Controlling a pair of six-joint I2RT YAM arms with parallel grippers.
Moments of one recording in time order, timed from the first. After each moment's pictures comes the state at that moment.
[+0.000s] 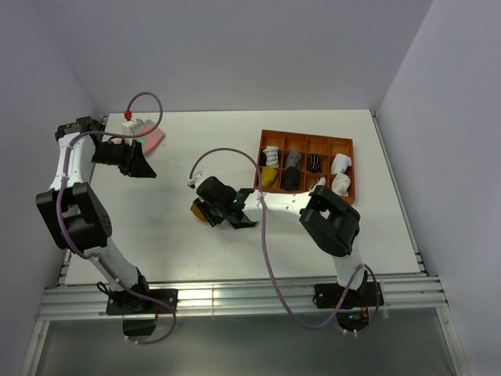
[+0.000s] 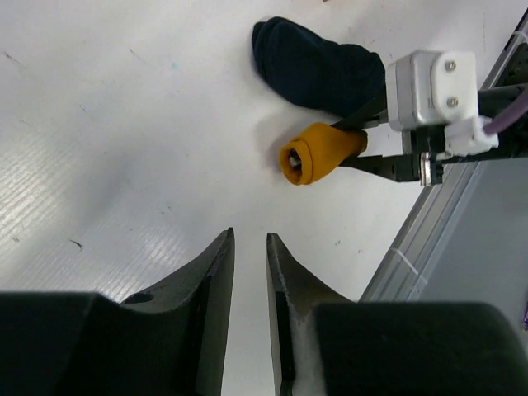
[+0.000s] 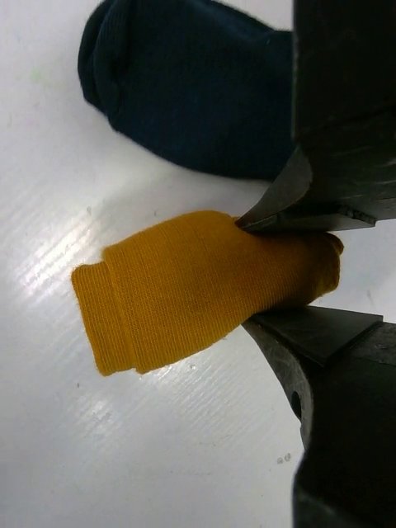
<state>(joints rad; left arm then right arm) 0.28 1.80 1.60 -1.31 0.94 0.85 1.04 1.98 1.34 -0.21 0.12 0.20</state>
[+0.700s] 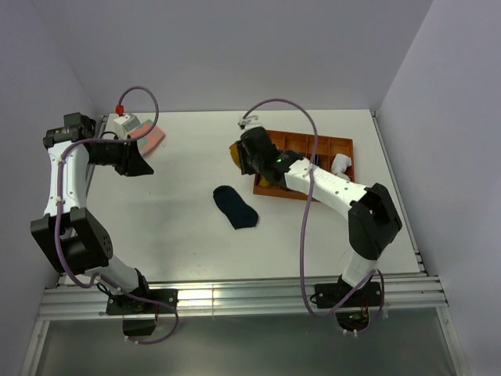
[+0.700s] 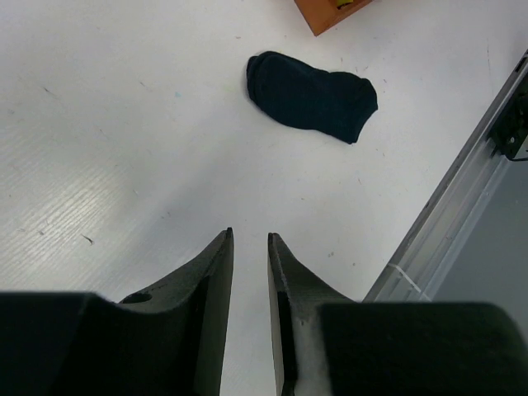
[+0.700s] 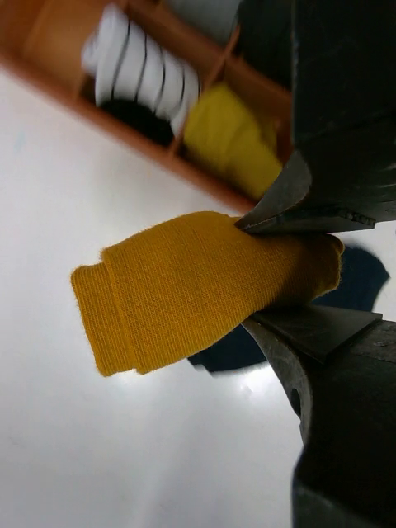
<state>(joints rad) 0.28 1.59 1.55 -1.26 0.95 0.76 0.76 1.73 1.37 -0.31 0.23 0.29</state>
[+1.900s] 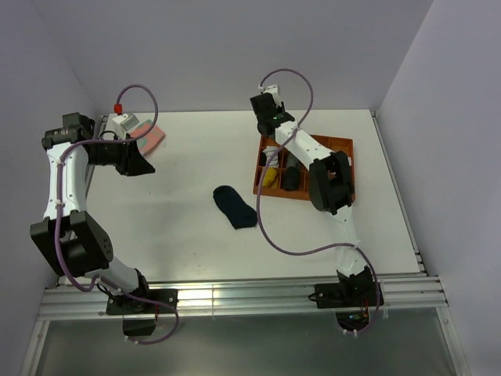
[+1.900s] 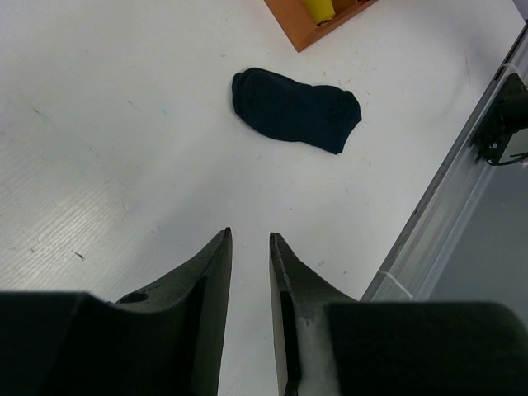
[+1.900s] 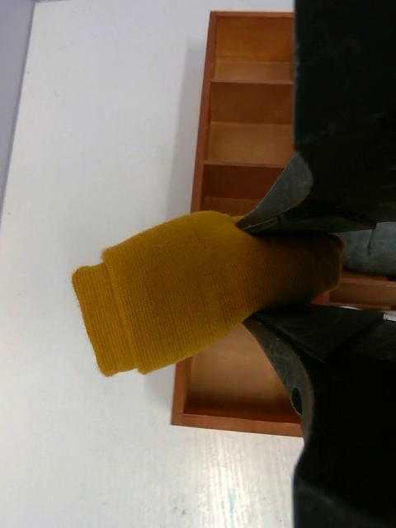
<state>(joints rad) 0.28 1.57 1.55 -1.26 1.00 0.77 0.45 2.35 2.12 -0.52 0.67 0.08</state>
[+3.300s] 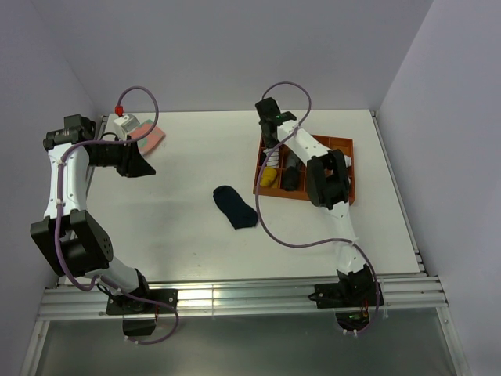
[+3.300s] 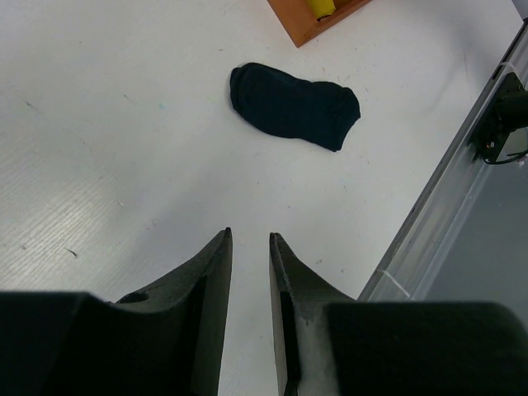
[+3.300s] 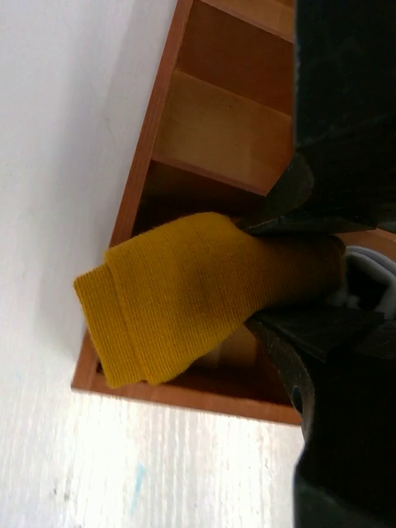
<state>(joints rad) 0.28 1.57 1.53 -1.26 1.00 0.76 0.41 2.46 2.20 -0.73 0.33 0.14</state>
